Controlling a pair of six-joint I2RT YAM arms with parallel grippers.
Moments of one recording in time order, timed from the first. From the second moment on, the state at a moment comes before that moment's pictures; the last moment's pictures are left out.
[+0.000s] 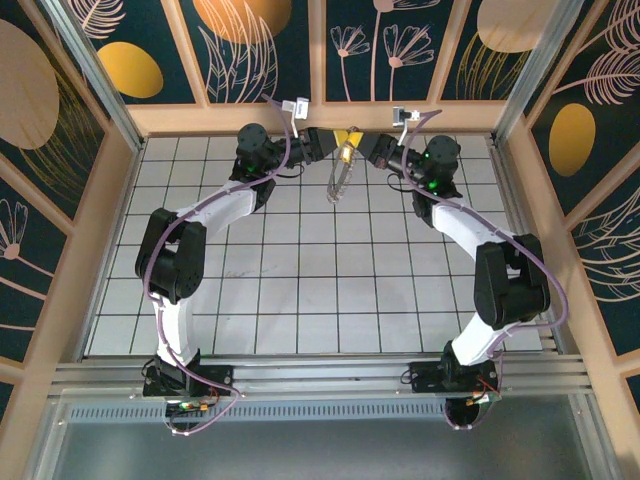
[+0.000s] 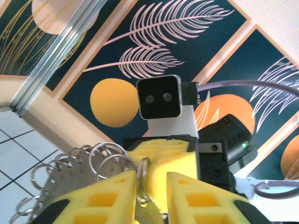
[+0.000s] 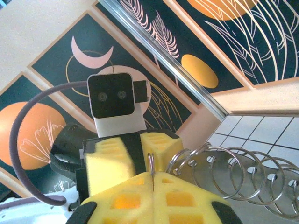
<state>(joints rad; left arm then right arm) -0.45 1.98 1.48 0.85 0.90 -1.00 0.26 1.66 1.12 0.81 -0.87 0.98</state>
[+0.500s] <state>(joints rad) -0.39 1.98 1.65 0.53 1.01 -0.79 0.18 1.78 1.35 0.52 -1.16 0.74</state>
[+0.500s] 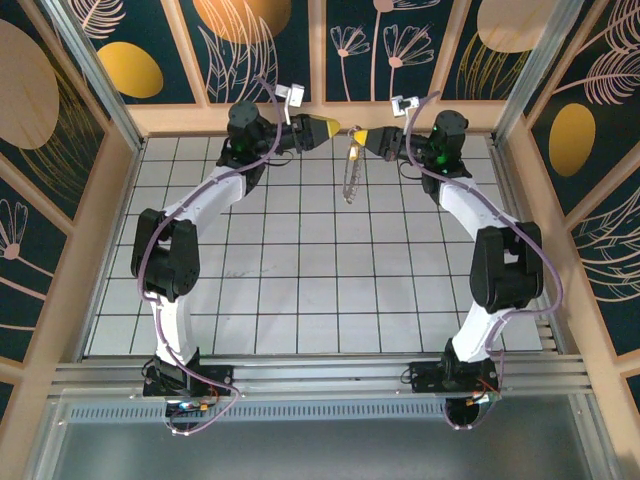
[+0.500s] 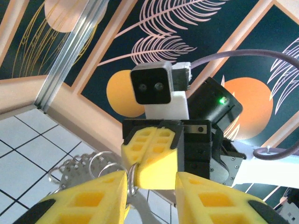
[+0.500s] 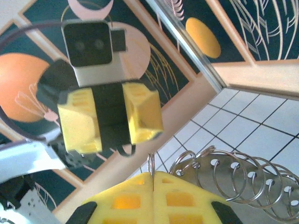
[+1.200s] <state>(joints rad) -0.39 2.07 1.76 0.31 1.10 -0.67 0.18 1.83 1.40 0.40 -1.23 0.67</state>
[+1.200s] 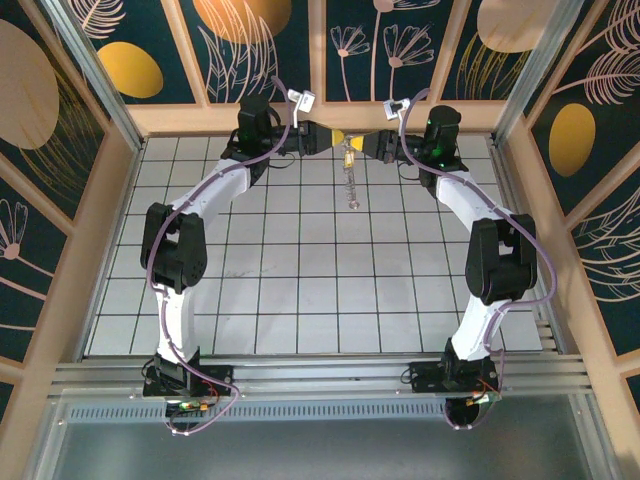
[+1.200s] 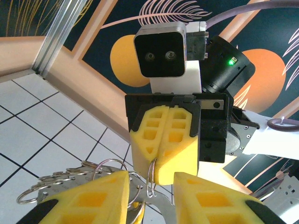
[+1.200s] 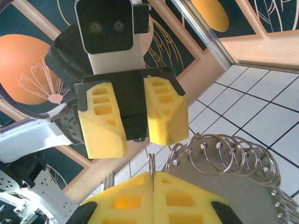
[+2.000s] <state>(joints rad) -0.41 2.08 1.75 0.33 1.10 -0.69 0.20 1.85 1.41 0.41 -1.23 0.68</state>
